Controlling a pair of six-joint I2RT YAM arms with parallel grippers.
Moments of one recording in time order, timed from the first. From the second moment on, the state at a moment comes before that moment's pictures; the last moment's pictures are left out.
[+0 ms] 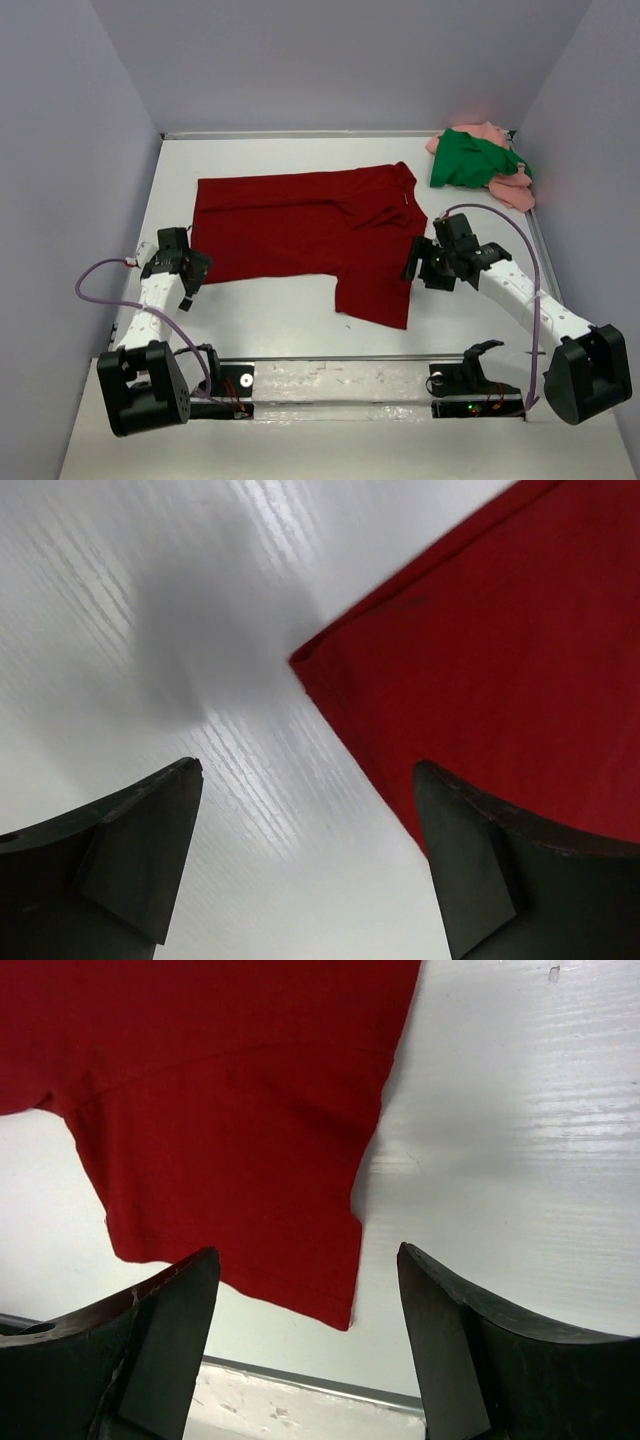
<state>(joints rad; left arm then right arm) 0.17 1.06 0.60 -0.60 -0.23 -0.95 0.35 1.13 0.74 -0.65 -0.12 0.61</state>
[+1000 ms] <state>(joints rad) 0.17 1.33 0.60 -0.35 -0.37 -1.01 0.35 1.17 0.64 -0.54 -0.14 0.69</state>
